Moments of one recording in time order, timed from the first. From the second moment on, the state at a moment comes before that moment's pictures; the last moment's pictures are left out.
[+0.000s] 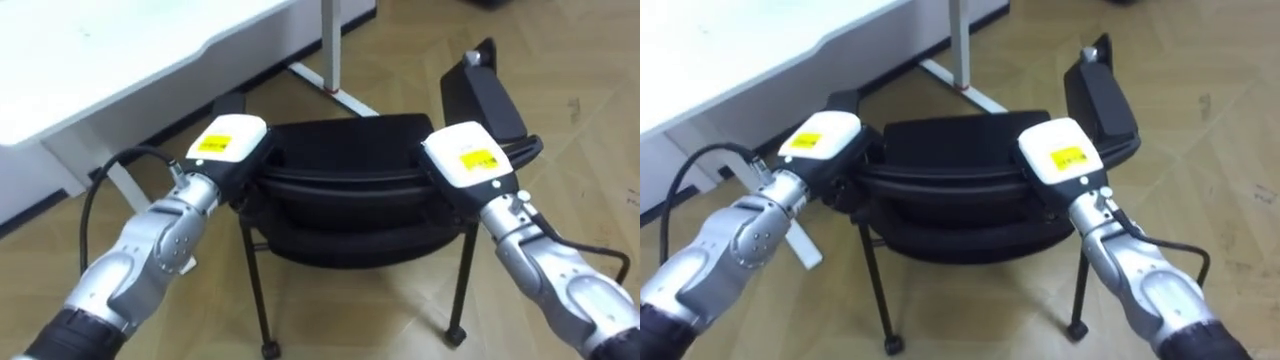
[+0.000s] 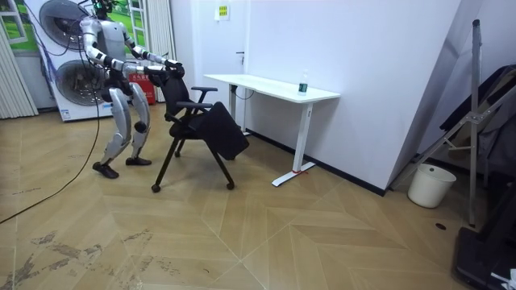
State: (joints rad) left arm -0.29 0.49 -0.40 0.24 0.73 -0.05 -0.03; right arm -0.22 -0.58 0.43 0.36 -0.98 -0.10 -0.28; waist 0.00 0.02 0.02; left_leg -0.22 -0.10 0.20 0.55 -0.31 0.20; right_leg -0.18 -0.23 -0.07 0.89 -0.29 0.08
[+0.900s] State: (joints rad) left arm -0.30 0.42 -0.40 0.36 0.80 -0.12 0.09; right arm -0.07 -0.57 0.38 0.23 -0.99 -0.06 -0.25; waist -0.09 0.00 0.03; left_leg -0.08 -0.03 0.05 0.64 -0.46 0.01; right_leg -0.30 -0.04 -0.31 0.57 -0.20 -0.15
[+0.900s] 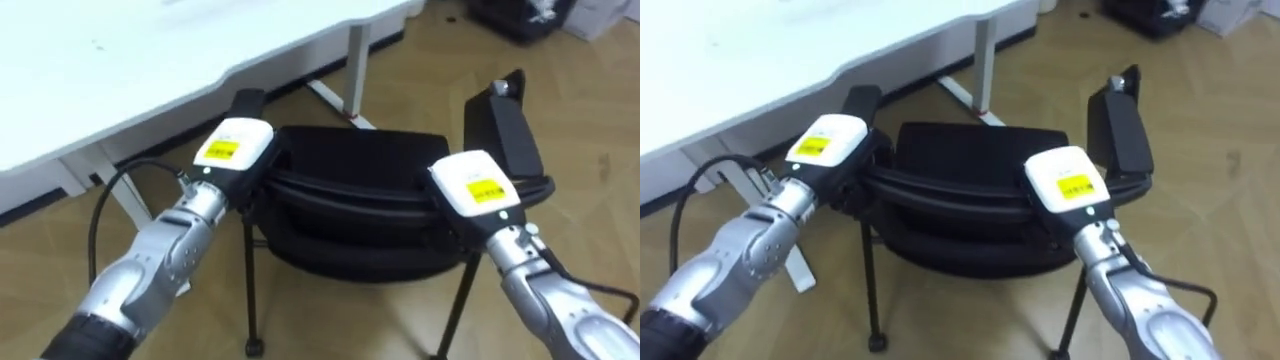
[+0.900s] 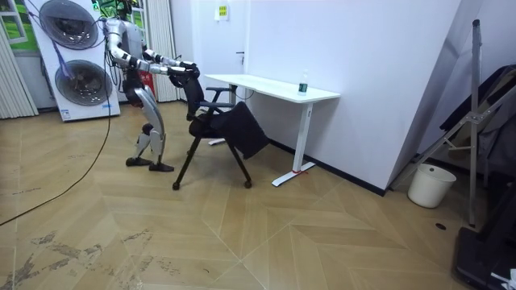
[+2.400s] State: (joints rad) left arm -0.27 0.46 -0.31 0.31 0.82 -0.11 0.11; right arm -0.23 -0.54 0.49 0.30 -1.02 -0.02 -0.28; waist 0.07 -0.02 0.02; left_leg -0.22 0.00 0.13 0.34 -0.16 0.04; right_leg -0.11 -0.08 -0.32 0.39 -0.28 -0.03
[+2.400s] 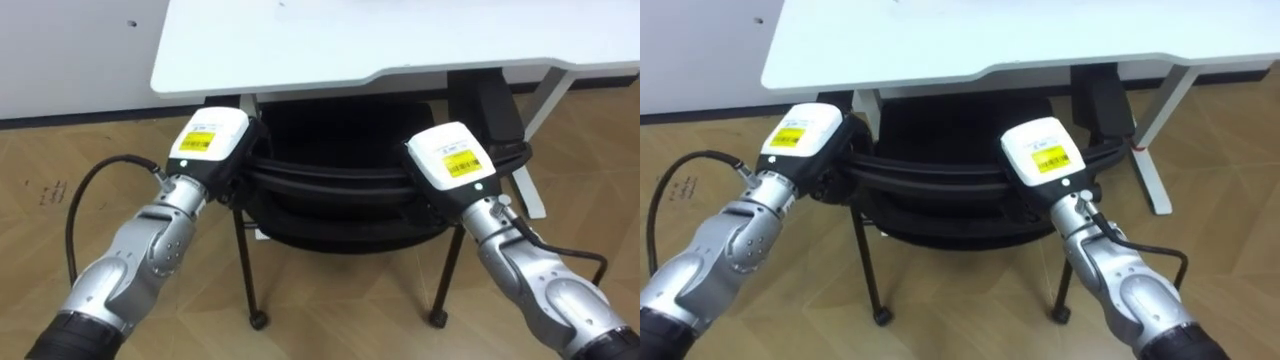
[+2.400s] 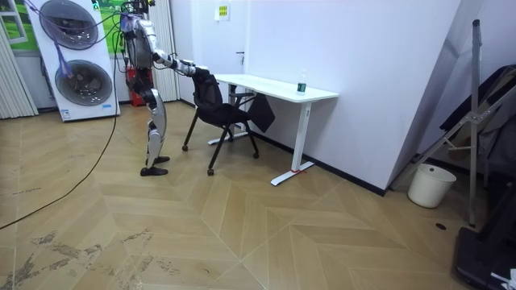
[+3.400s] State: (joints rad) left arm -0.19 0.42 -0.34 0.28 0.82 -0.02 0.07; right arm -0.18 -0.50 0.45 0.25 -0.88 -0.01 -0.17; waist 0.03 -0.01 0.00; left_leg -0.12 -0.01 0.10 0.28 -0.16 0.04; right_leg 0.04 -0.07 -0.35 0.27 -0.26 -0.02
